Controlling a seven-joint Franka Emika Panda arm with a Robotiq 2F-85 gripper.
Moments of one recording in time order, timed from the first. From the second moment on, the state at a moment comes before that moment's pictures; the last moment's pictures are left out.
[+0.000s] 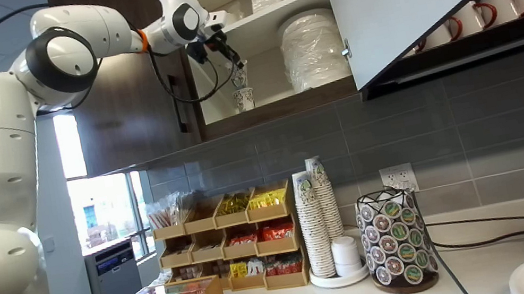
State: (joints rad) arm -0.02 0.11 0.20 -1.16 0.07 2.29 0.72
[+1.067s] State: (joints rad) arm 0.01 0.09 0.21 -1.15 -0.09 2.10 0.52
